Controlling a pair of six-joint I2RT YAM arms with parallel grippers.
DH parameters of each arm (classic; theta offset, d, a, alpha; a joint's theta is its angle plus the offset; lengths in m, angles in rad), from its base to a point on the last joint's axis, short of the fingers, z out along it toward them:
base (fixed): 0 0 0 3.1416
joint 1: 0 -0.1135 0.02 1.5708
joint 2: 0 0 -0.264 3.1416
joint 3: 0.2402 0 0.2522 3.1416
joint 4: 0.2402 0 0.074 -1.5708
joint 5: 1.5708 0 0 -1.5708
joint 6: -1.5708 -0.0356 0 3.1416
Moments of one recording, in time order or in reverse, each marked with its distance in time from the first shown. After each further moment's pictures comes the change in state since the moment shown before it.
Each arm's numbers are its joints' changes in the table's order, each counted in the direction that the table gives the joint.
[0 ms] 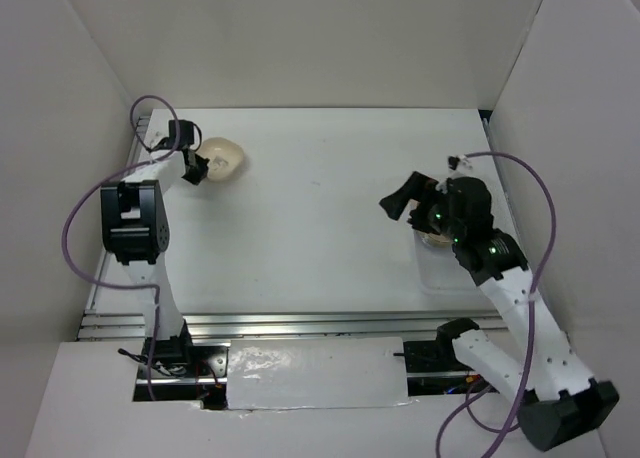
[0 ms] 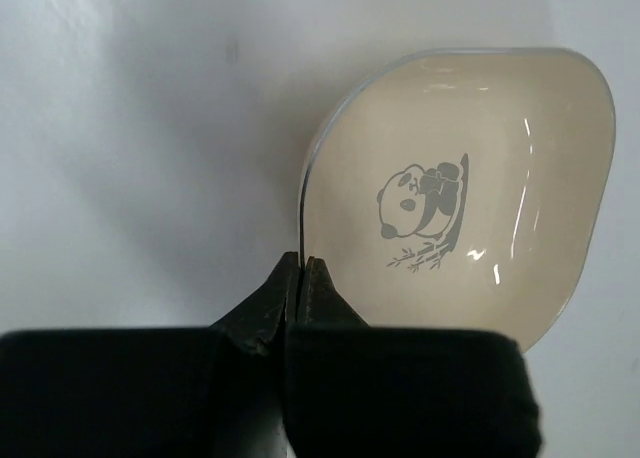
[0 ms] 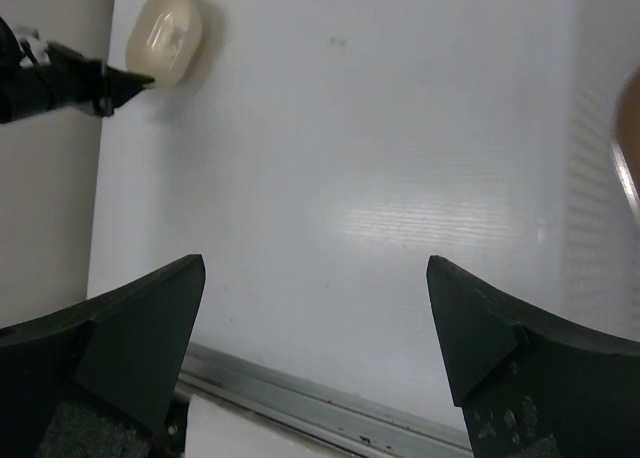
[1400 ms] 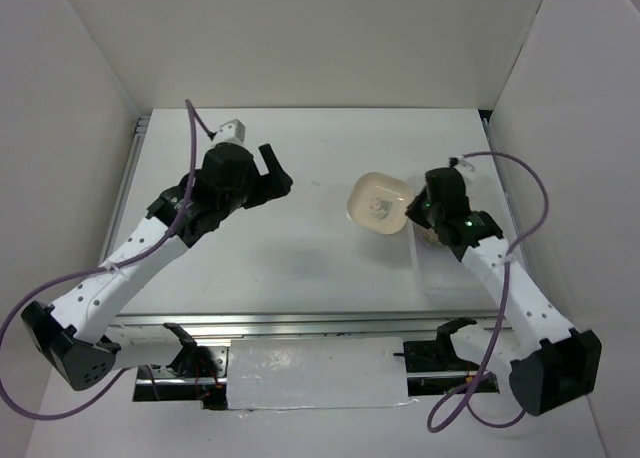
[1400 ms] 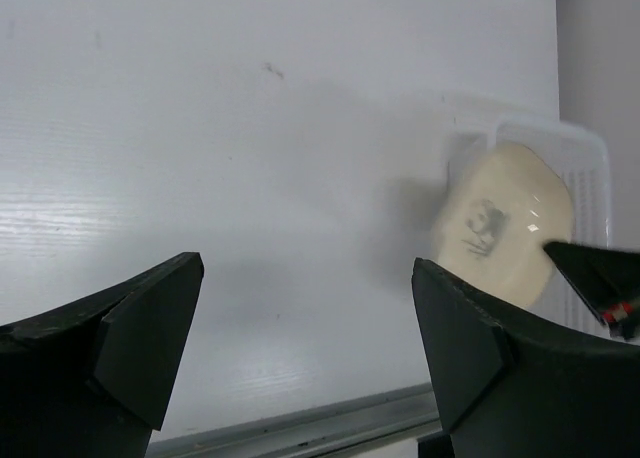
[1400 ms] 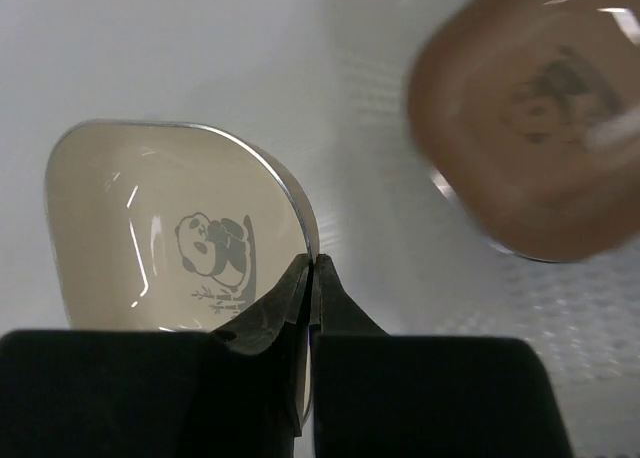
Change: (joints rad) left arm 0.724 -0.865 -0.252 0.217 -0.067 -0.261; right arm -0.101 0.268 0.054 0.016 0.335 -0.074
